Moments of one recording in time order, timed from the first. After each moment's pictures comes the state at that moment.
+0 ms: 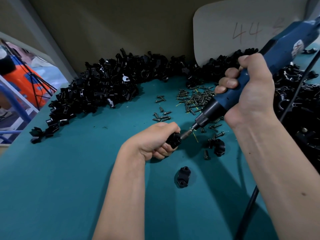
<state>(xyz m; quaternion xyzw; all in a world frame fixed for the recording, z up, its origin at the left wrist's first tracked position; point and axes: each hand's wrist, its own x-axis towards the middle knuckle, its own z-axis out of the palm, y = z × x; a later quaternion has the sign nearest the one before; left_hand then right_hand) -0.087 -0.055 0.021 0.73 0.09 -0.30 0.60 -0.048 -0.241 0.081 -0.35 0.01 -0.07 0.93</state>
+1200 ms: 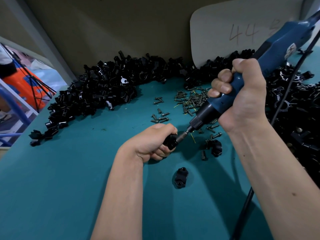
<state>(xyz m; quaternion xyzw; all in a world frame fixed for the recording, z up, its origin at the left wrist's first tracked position) -0.093 -0.058 0.026 0.74 0.08 -0.28 0.61 -0.053 -0.240 0.079 -0.33 -0.06 -0.05 0.94</state>
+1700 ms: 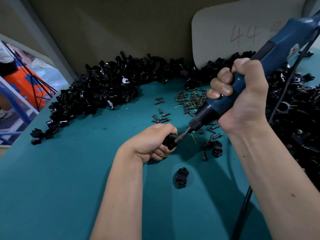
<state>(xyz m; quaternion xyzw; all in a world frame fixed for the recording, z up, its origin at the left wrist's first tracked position) -0.094 -0.056 0.025 0.73 0.06 -0.28 0.61 -0.058 -0.238 0.079 -0.33 -0.11 -0.04 0.94</state>
